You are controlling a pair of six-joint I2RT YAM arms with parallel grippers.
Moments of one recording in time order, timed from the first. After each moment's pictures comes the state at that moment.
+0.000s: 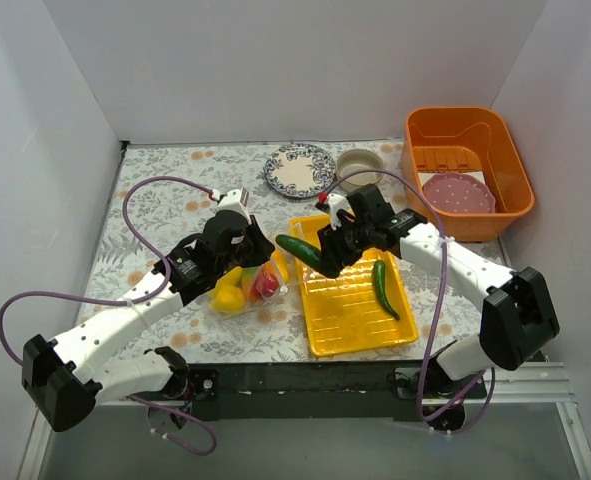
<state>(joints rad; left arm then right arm) -0.75 1.08 0.93 -0.40 -0.19 -0.74 0.63 1.45 1.08 -0.56 -0.46 0.03</state>
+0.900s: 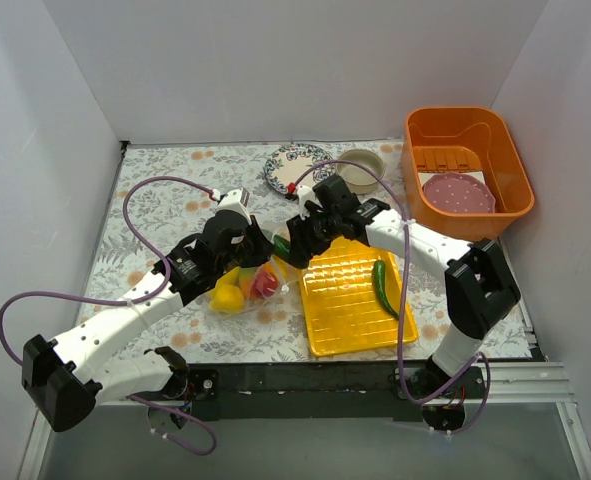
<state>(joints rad) -0.75 1.08 0.93 -0.40 -0.17 -0.74 0.72 1.68 1.27 -0.45 -0.47 0.11</state>
